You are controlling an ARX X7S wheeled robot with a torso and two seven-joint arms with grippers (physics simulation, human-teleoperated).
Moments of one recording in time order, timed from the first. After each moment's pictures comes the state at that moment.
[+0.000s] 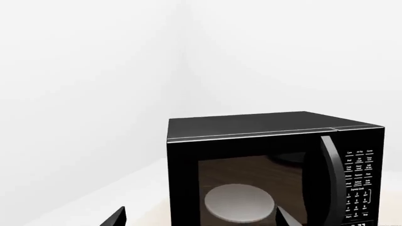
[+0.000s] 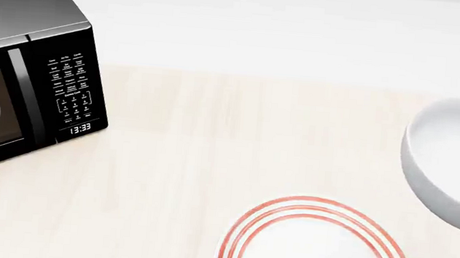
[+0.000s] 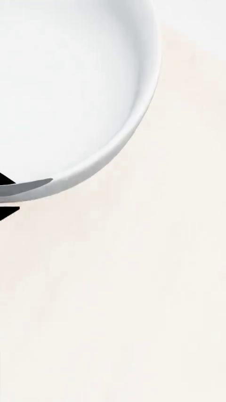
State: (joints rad) left arm 0.13 -0.32 -0.32 0.55 -0.26 -0.30 -0.36; right arm 1.62 0.88 -1.48 0.90 2.52 0.60 0.98
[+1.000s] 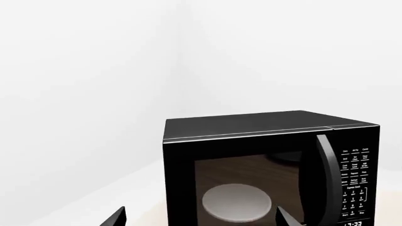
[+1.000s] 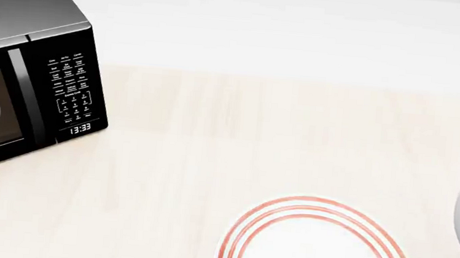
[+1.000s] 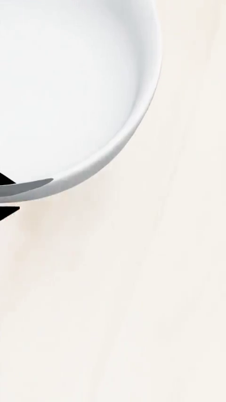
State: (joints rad) left arm 0.13 -0.33 -0.29 0.55 -0.26 -0.30 -0.37; right arm 1.45 0.97 -1.48 1.01 2.54 0.57 0.89
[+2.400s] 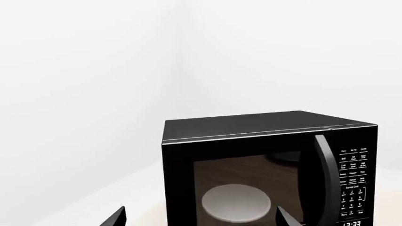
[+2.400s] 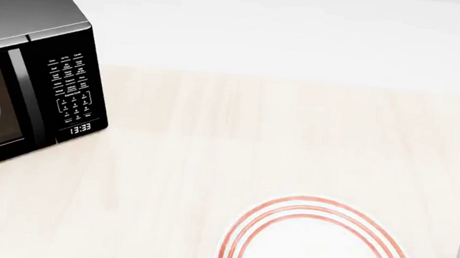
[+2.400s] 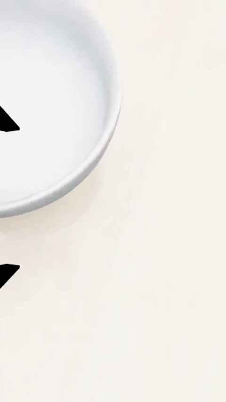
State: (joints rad) left arm 0.14 -0.35 -0.28 0.56 -0.27 -0.30 -0.40; right arm 1.42 0.91 -1.82 1.22 2.71 0.56 0.68
